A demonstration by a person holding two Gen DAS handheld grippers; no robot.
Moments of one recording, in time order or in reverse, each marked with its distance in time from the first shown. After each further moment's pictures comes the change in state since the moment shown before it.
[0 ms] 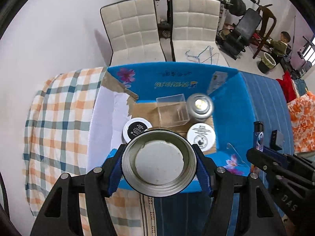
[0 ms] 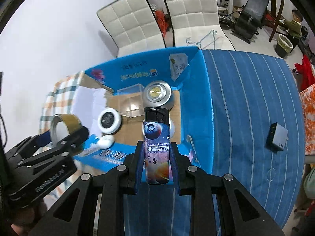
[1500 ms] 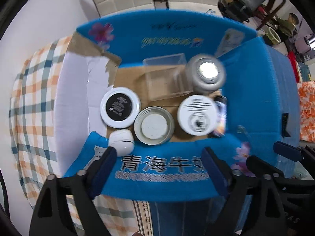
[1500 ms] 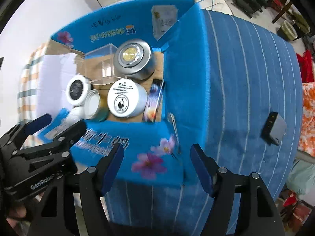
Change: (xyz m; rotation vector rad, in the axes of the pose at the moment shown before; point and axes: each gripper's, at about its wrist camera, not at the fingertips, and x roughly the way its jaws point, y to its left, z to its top) left arm 0.060 -0.020 0.010 0.025 0.280 -0.046; right arm 0.072 -0.026 0.018 -0.033 0.335 -0.083
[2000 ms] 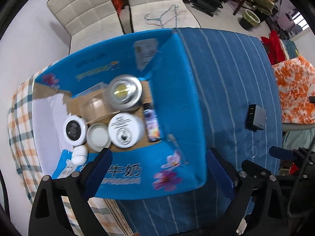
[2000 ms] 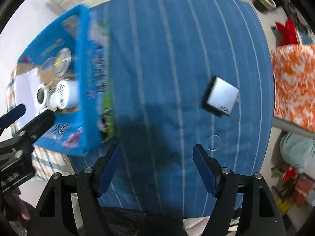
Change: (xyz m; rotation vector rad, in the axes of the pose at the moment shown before) left arm -0.022 -0.133 0.027 0.168 0.028 -0.008; right arm -0.018 -0.154 -0.020 0.185 0.117 -0.047
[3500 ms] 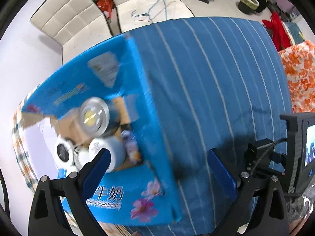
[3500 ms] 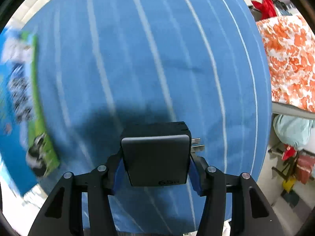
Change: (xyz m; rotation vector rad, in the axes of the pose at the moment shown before) left arm 0.035 -0.045 0.035 0.066 0.056 0.076; right arm 0.058 -0.020 0.003 0.134 0.000 -0.113
